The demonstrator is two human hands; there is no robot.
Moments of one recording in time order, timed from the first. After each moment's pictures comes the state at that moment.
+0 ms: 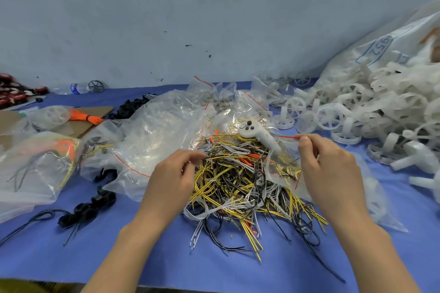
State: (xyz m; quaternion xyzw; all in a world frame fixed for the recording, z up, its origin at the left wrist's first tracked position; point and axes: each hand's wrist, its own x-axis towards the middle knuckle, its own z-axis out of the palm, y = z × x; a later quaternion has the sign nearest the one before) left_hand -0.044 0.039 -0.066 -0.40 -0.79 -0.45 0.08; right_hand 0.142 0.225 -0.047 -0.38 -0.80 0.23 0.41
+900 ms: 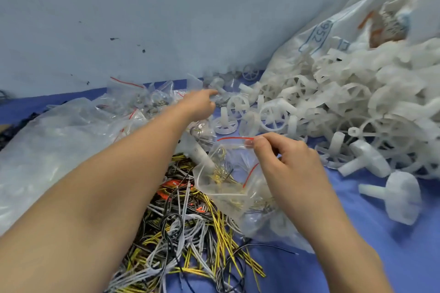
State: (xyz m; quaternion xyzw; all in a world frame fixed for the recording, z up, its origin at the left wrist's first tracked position) left_hand -0.117 0.382 -0.037 -0.49 -0.86 -0.16 -0.05; right_hand 0.157 0.319 -0.053 -0.33 -0.79 0.36 0.38
